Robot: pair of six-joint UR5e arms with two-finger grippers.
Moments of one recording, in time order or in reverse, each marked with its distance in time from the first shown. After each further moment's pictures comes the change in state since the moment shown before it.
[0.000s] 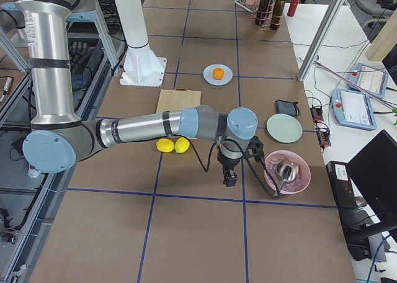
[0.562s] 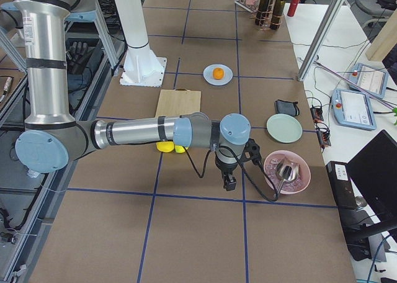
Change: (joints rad) left arm -0.007 0.137 -0.140 -0.022 -0.007 0.003; right arm -0.002 -0.025 -0.024 0.124 0.001 0.004
